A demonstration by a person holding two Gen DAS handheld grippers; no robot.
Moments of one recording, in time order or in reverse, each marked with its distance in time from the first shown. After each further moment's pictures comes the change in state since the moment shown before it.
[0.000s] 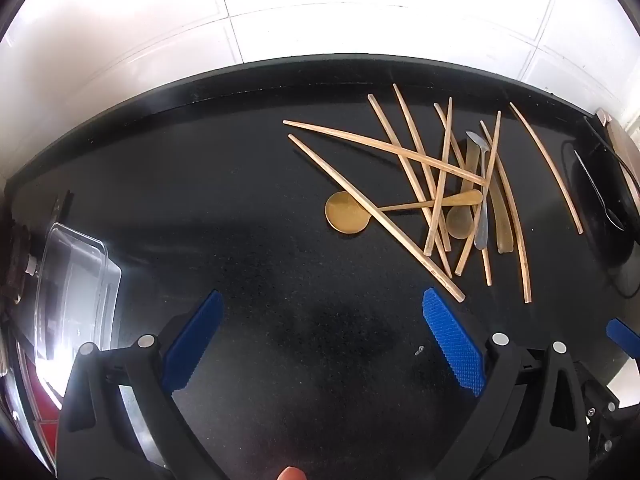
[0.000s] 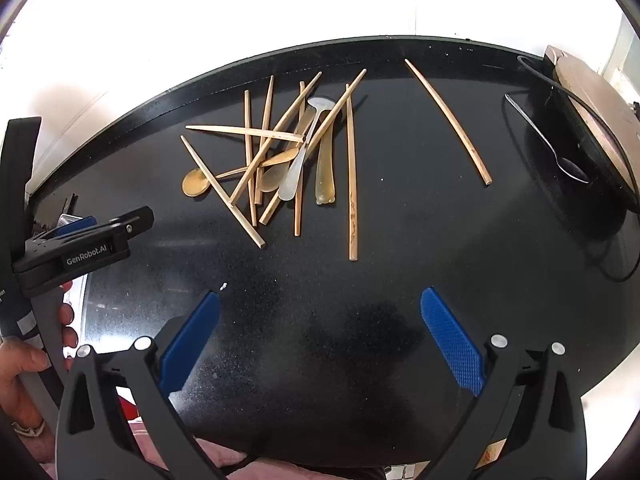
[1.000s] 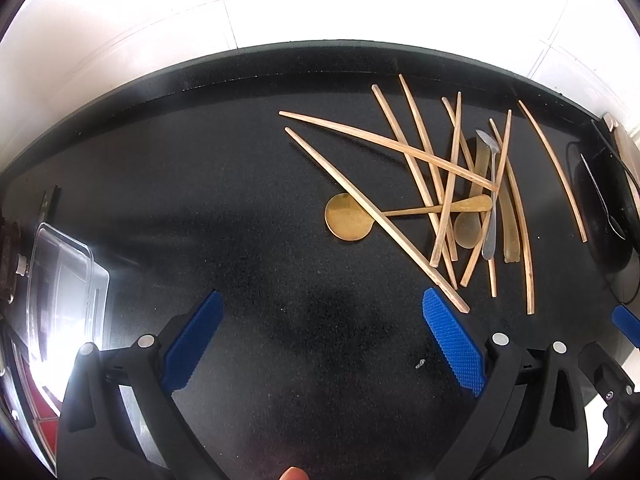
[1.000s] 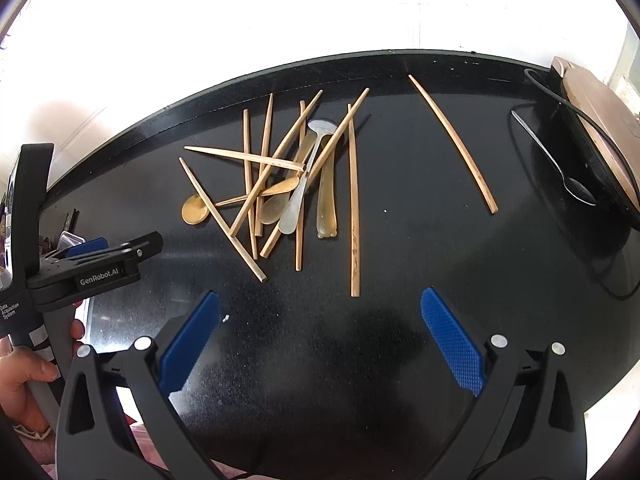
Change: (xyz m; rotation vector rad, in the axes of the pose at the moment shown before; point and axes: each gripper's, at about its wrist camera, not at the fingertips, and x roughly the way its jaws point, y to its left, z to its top) left arm 0.023 -0.004 0.013 -0.020 0.068 -0.037; right arm 0.009 -0.001 0.024 0.001 -0.011 0.015
